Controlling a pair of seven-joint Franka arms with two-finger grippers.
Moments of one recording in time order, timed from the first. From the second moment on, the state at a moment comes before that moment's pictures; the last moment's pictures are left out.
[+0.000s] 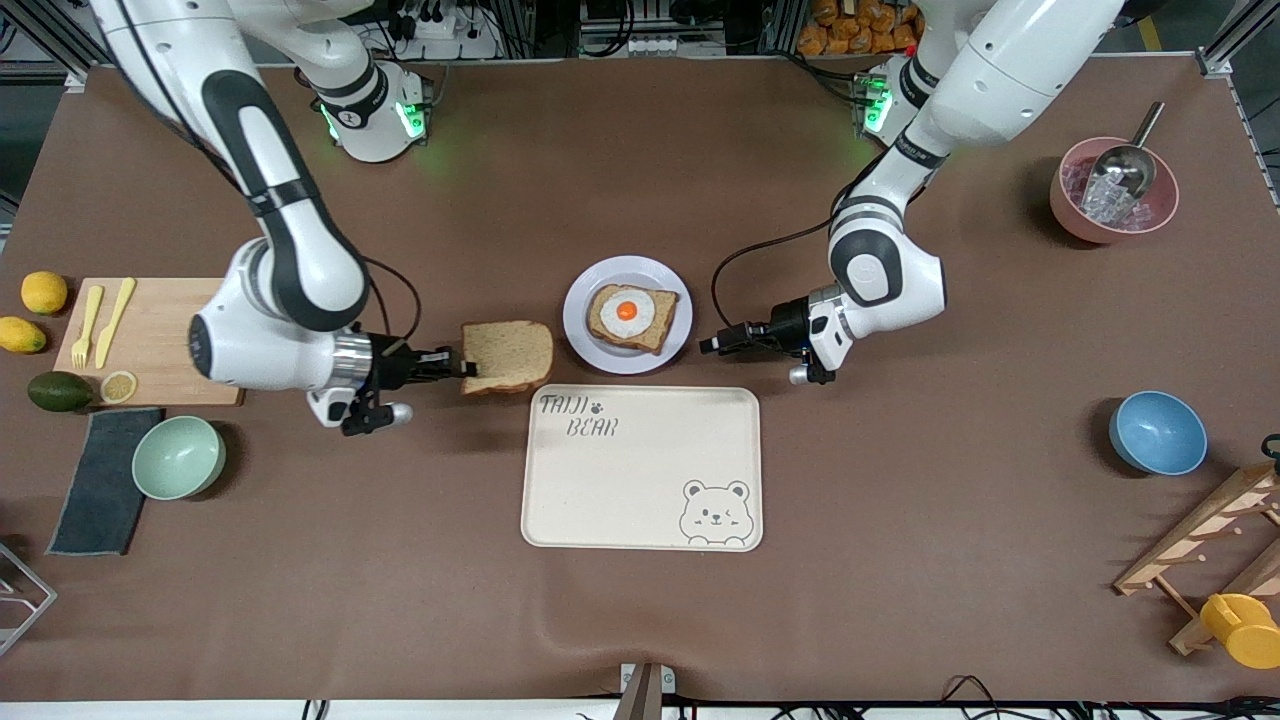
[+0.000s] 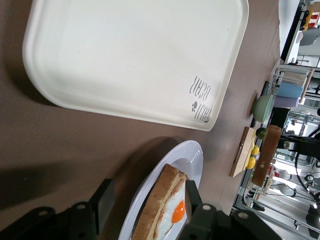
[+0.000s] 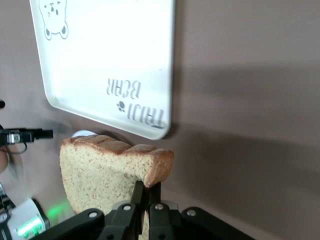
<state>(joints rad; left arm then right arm) -0.10 0.54 -0.42 -2.13 -1.62 2.51 0.74 0.27 0.40 0.00 -1.98 0.85 2.19 -0.36</state>
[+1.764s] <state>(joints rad) -0.10 0.53 -0.42 -2.13 -1.62 2.51 0.74 0.66 0.37 0.00 -2.16 1.14 2.51 -0.21</state>
